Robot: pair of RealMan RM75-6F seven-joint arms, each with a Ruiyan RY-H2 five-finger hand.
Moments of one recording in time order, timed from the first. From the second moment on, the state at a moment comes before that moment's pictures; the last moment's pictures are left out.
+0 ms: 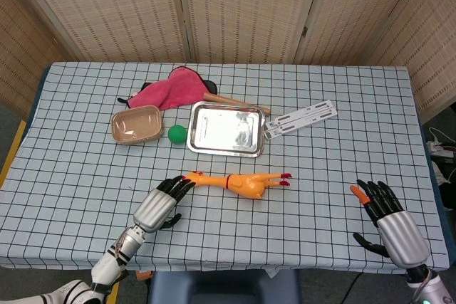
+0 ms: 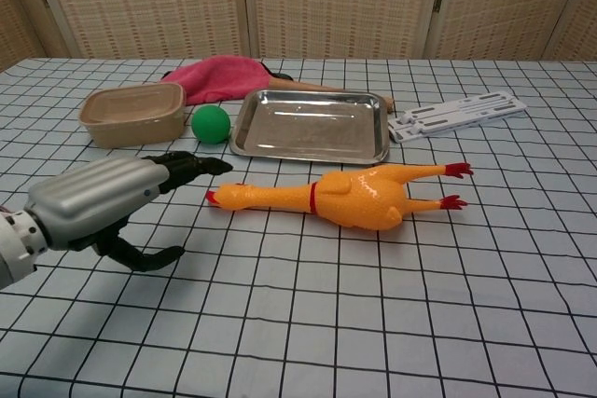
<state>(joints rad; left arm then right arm) -0.48 -1.63 -0.11 -1.49 1.55 1.02 0.33 0.07 -1.14 -0.07 -1.58 -1.81 1.58 0.06</state>
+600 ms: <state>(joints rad) -0.64 -1.82 -0.16 -1.26 1.49 0.96 0.32 0.06 -1.15 -0.05 -1.58 -1.76 1.57 0.03</state>
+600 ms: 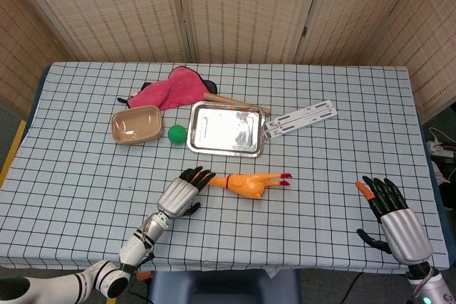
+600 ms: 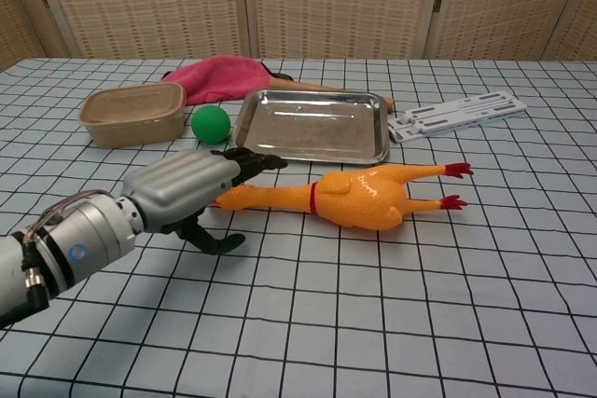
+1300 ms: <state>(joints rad) -0.75 -2.00 -0.17 -0.92 1.48 0.98 0.16 0.06 -1.14 -0.04 -1.58 -1.74 1.57 0.03</state>
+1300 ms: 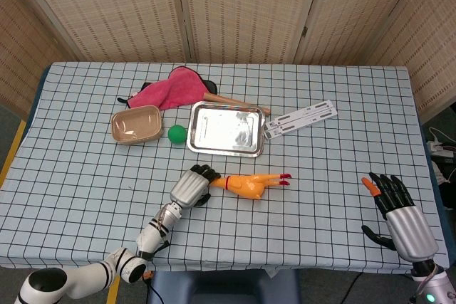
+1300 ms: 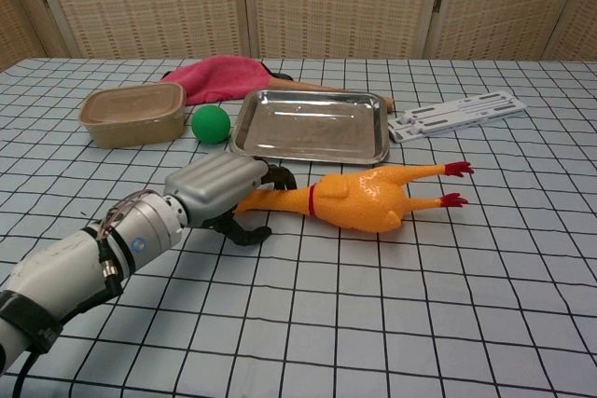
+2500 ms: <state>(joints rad) -0.63 -1.86 -0.15 -1.21 1.46 1.21 -0.05 0.08 -1.15 -0.06 -1.61 -1.78 1.53 0.02</state>
